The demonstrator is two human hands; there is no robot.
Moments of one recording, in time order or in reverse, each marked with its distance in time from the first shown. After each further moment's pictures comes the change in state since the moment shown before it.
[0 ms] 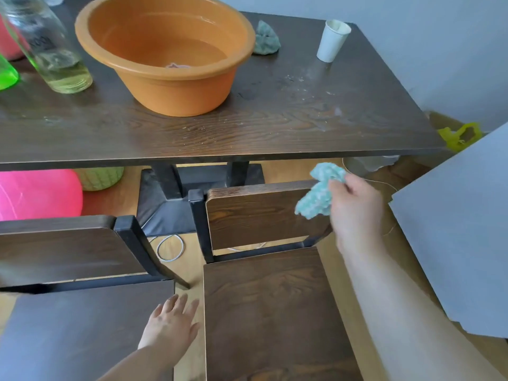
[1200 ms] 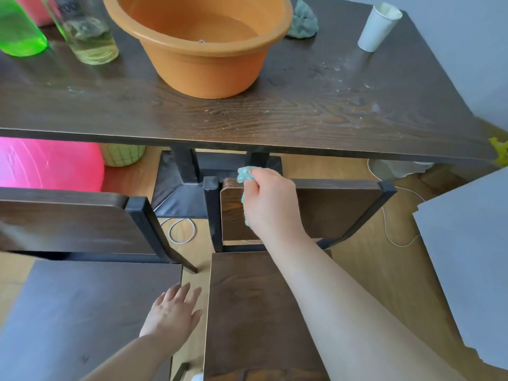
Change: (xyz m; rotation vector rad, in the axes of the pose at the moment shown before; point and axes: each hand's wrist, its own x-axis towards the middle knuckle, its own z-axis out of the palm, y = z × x) left_hand 0.004 -0.008 0.029 -0.048 0.042 -0.070; right_hand -0.044 -0.036 0.108 -0.277 -0.397 -0.428
